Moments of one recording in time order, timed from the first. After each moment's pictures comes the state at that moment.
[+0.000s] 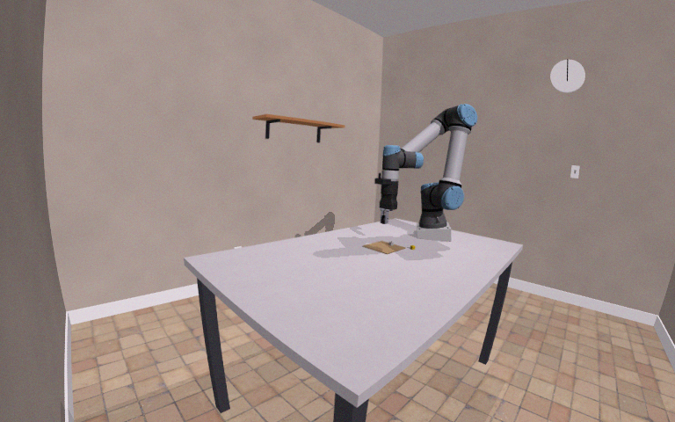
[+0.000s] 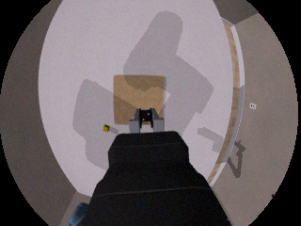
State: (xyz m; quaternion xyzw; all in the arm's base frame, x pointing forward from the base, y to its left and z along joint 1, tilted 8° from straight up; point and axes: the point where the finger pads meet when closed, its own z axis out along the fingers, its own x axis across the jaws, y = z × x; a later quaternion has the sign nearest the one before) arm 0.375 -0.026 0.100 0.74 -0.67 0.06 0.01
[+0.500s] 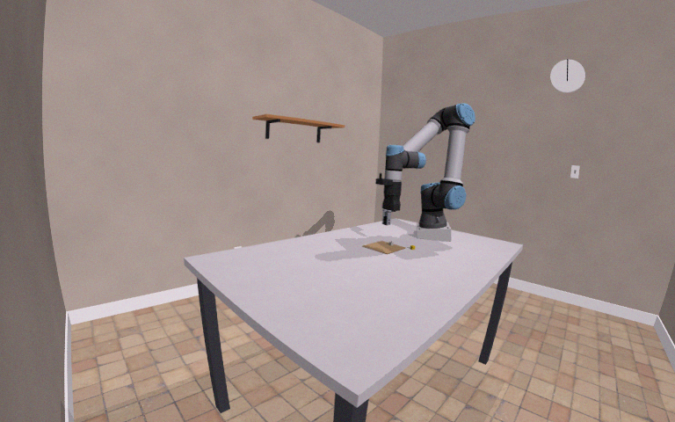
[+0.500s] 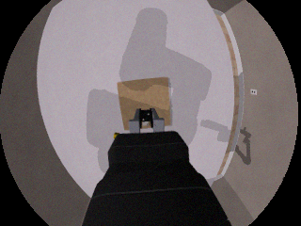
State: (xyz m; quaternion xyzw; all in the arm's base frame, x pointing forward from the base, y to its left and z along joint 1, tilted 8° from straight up) arm 0.385 -0.005 0.098 0.69 -0.72 0.07 0.01
